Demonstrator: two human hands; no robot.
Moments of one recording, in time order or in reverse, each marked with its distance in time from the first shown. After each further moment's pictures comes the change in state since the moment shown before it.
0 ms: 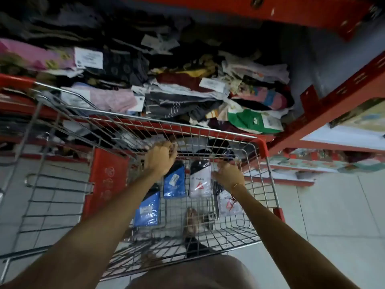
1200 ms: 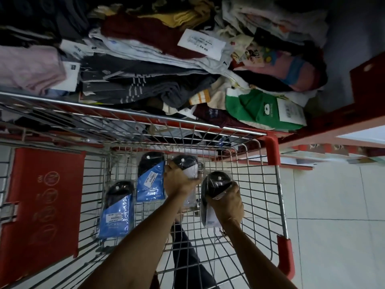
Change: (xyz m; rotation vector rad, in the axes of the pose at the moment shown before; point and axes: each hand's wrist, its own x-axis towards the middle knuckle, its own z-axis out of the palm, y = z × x) left_hand 0.020 0.058 0.188 -0.215 -0.300 -0.581; right_hand 0.033 0.080 0.078 0.116 0.132 0.420
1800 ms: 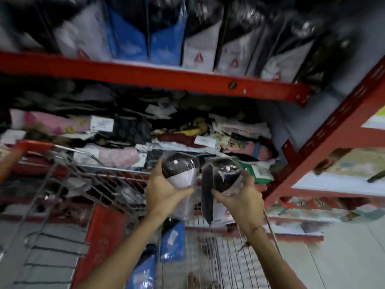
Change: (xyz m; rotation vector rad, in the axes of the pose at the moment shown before) left_hand -0.122 0.017 -0.258 -0.454 0.435 0.567; right_hand -0.125 -0.116 -0.181 0.377 0.426 -0.546
